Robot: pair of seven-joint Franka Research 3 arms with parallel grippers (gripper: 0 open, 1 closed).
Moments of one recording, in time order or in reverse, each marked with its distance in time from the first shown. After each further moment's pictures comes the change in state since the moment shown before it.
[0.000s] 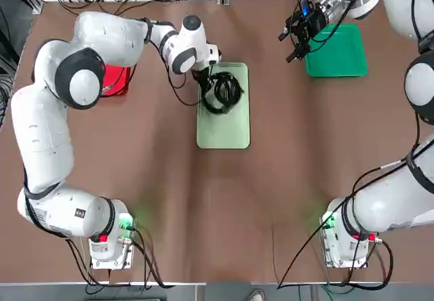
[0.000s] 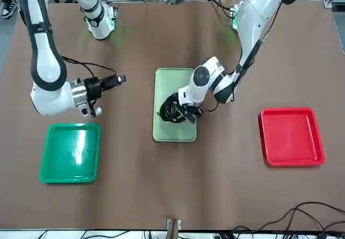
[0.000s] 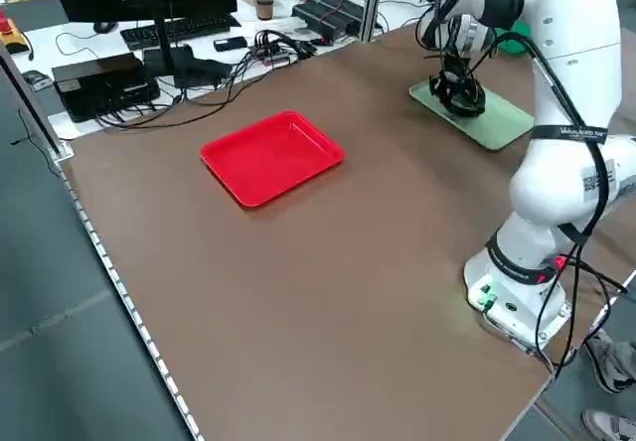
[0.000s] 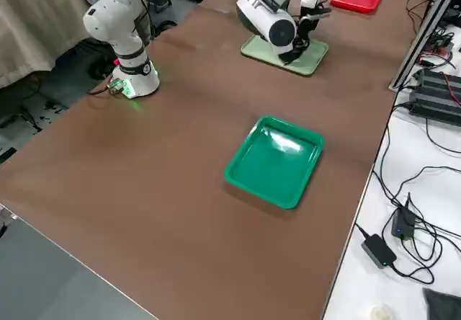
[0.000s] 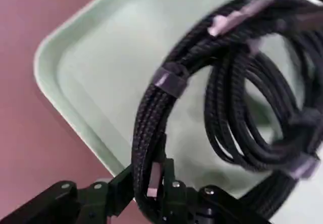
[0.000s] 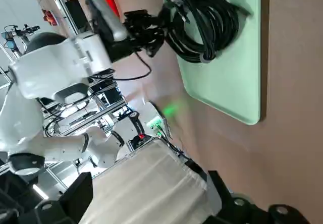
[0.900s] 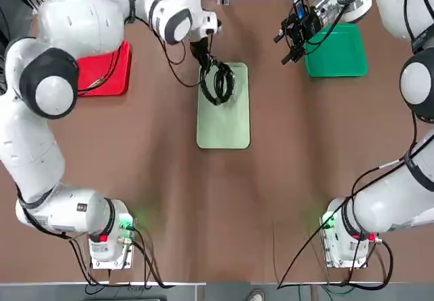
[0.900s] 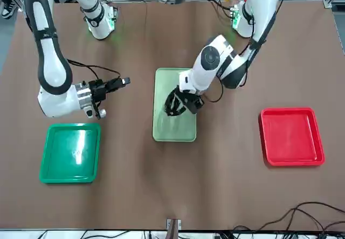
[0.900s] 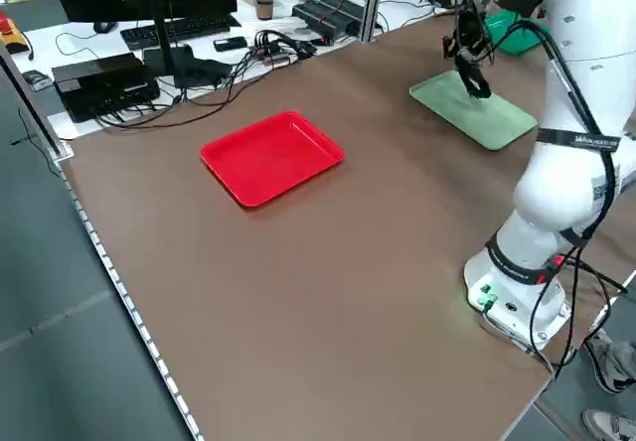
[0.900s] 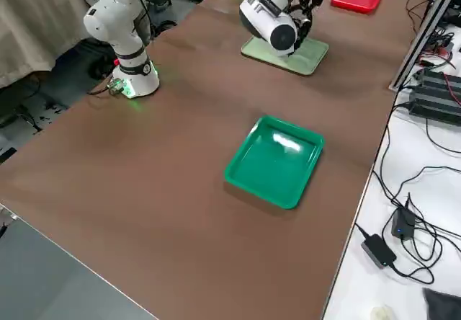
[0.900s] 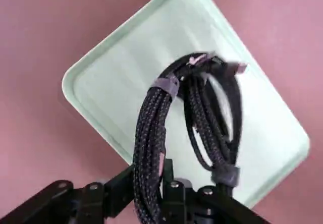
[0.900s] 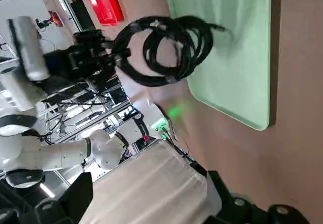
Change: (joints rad) left arm 0.133 -0.180 -0.156 0.070 -0.245 -0.246 0.206; right arm 0.019 0.018 0.000 -0.003 0.037 0.010 -0.003
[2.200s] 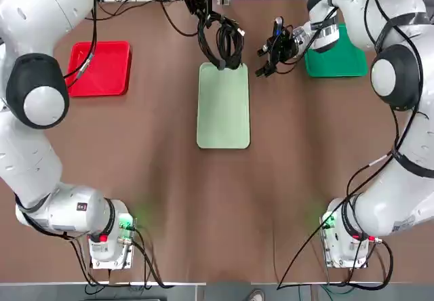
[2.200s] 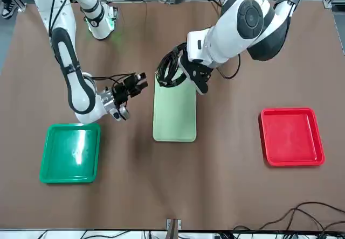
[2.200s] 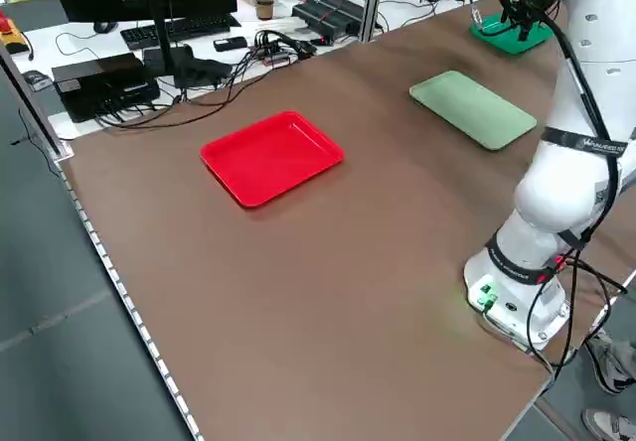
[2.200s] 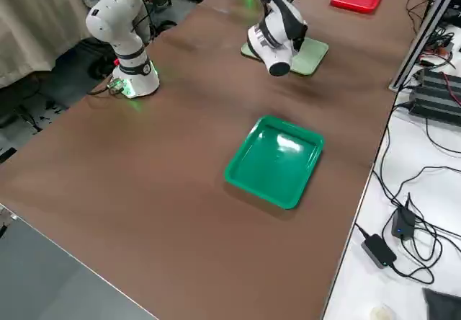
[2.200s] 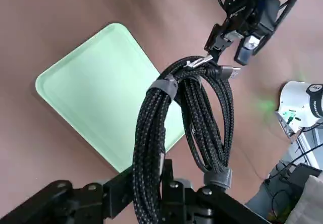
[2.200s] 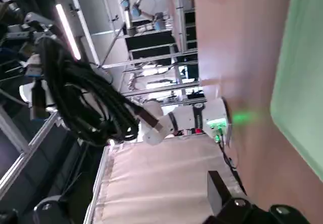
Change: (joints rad) left arm 0.012 -0.080 0.002 0.409 -0.325 -0.476 0.058; right arm 0.100 0.217 -0.007 -0.005 0.353 -0.175 -0.526
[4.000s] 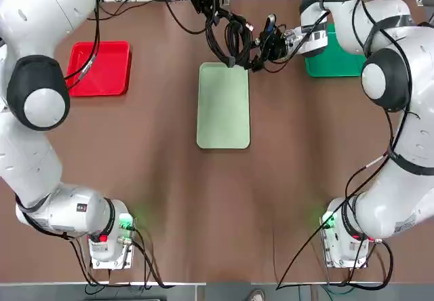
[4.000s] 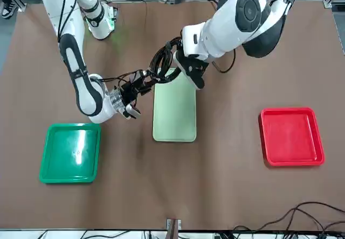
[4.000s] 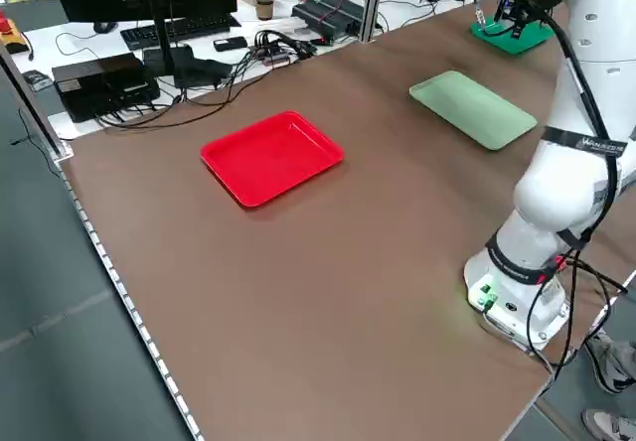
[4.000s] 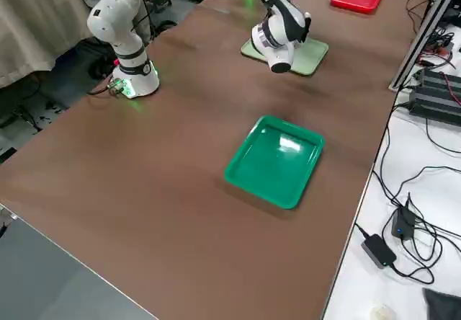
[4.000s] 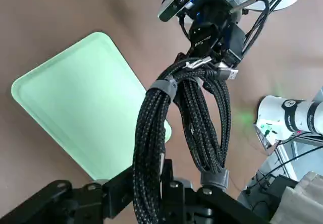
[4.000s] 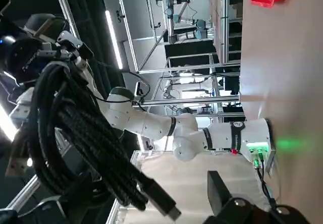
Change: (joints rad) left arm -0.022 0.002 -0.008 0.013 -0.053 0.050 -0.069; right arm 0.071 0.043 0.004 0.022 0.206 -0.037 -0.055
